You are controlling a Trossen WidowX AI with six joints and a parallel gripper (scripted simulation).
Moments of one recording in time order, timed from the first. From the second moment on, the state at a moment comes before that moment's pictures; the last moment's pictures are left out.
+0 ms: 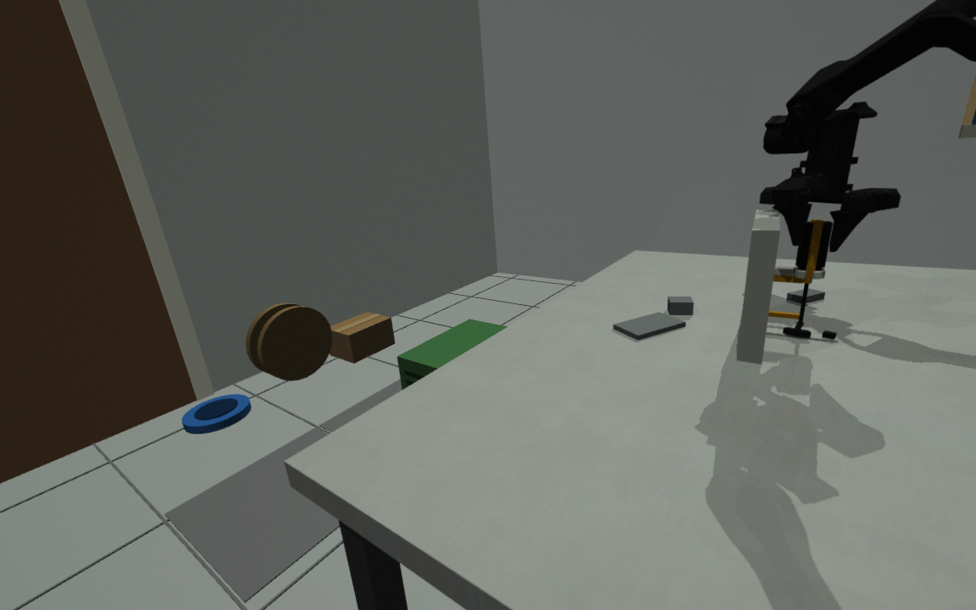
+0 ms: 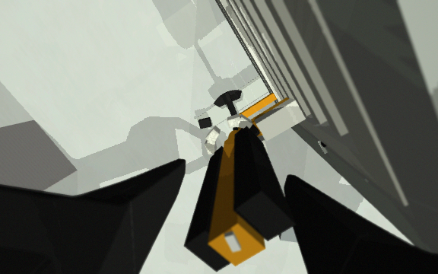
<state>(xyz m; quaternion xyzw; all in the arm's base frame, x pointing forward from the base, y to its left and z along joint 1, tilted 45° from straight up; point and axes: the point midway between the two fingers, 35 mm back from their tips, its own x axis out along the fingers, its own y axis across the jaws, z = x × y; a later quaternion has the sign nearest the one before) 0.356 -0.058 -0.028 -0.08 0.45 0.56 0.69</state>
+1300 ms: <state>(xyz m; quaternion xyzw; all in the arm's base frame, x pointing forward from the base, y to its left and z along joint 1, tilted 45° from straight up) 0.357 -0.057 -0.027 -0.37 0.17 0.70 0.59</state>
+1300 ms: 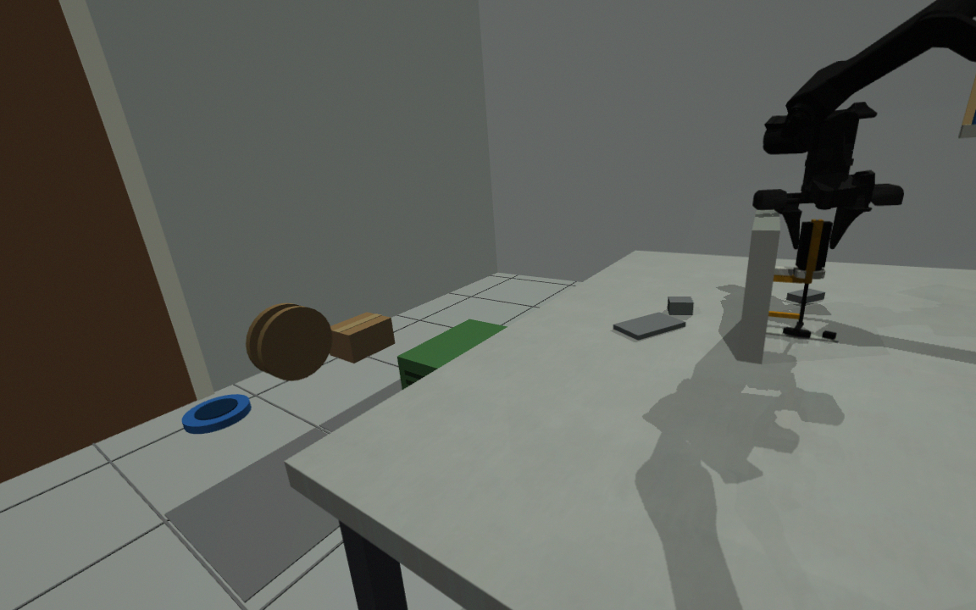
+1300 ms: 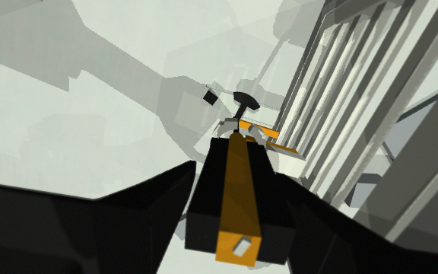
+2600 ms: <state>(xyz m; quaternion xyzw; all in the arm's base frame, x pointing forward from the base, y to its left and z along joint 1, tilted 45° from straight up) 0.357 -0.057 -0.027 -0.35 0.19 0.69 0.61</state>
